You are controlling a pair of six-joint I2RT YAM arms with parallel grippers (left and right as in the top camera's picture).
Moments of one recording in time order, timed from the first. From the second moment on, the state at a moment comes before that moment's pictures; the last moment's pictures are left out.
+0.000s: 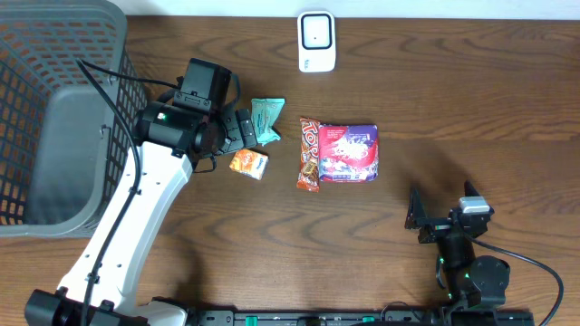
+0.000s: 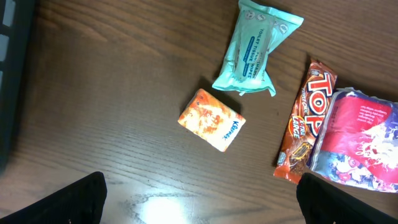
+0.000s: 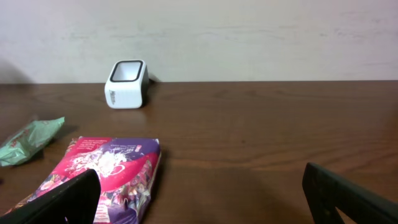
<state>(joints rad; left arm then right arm) -0.30 1.49 1.39 -1.07 -0.06 -0.54 0.00 0.01 0.01 -0.06 -0.10 0.04</state>
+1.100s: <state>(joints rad) -0.30 1.49 1.39 -1.08 -0.06 -0.54 0.00 0.01 0.01 0.11 -0.64 0.66</state>
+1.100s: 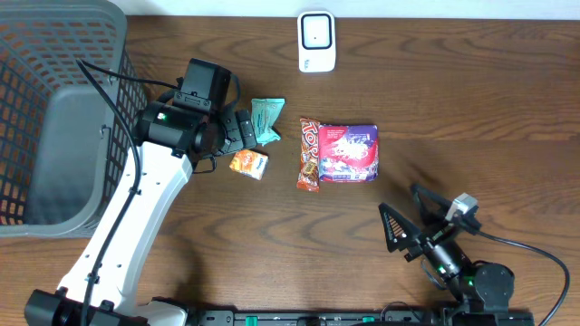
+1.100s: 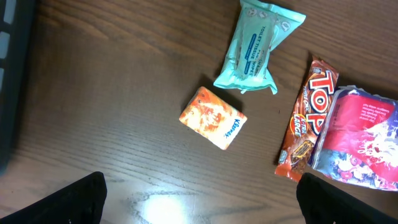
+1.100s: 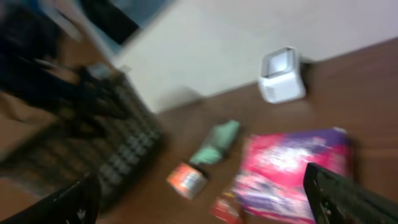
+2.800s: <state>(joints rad) -0.30 1.49 1.39 -1.08 -0.06 -0.54 0.17 0.86 0.94 -0.55 -0.44 0.39</state>
